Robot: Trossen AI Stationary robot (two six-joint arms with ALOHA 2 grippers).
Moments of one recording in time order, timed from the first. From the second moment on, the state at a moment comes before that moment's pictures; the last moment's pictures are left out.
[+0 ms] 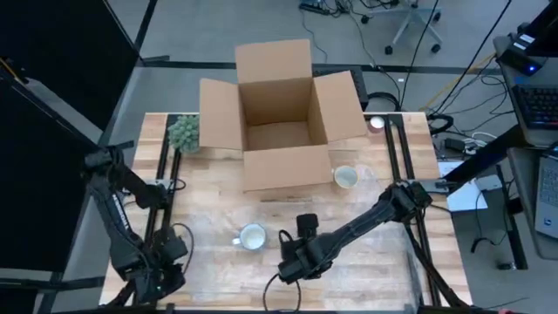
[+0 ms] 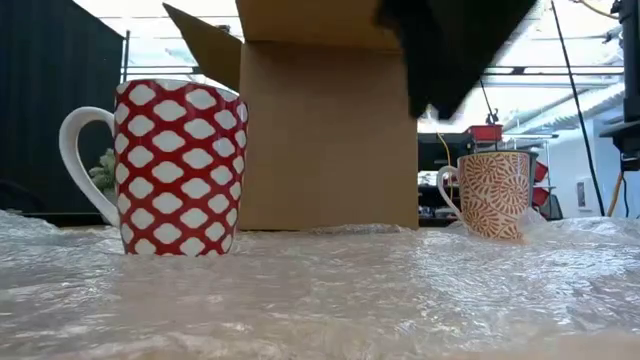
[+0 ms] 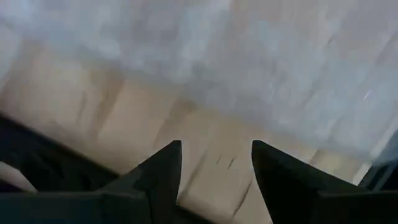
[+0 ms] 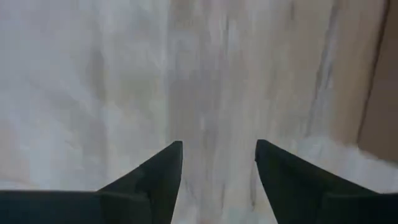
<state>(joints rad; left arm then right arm) -1.24 1.46 0.92 -0.98 -0.18 -1.77 0.53 2.22 1.96 -1.41 0.31 0.49</state>
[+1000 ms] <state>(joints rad) -1.05 1.63 0.77 -0.63 -0.38 -1.38 0.50 1.96 1.16 -0.30 0.29 0.54</state>
